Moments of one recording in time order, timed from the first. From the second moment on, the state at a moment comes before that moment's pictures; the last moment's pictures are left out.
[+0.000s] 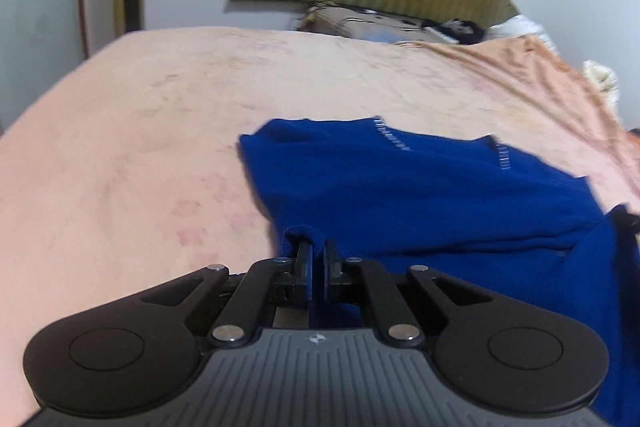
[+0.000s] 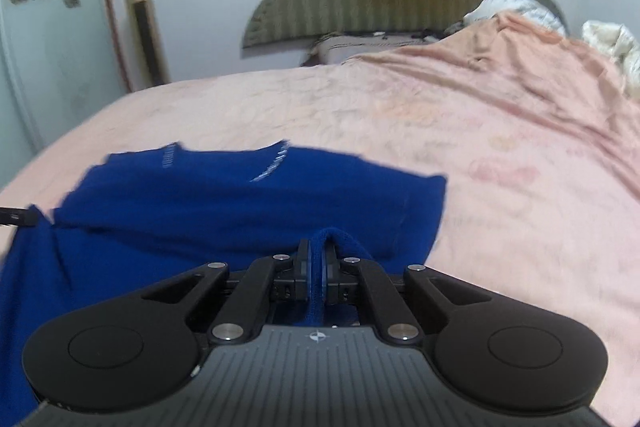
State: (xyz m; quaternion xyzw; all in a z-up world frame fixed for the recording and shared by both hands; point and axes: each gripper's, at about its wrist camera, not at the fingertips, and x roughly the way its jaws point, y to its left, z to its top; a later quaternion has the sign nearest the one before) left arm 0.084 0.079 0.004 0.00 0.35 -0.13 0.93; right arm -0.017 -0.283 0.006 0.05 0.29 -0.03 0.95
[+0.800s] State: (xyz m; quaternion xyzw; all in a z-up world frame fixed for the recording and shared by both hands) left arm -0.039 0.115 -0.012 -0.04 0.44 -0.22 0.87; right arm -0.163 -0.278 -0.016 0.15 0.40 0.03 0.90
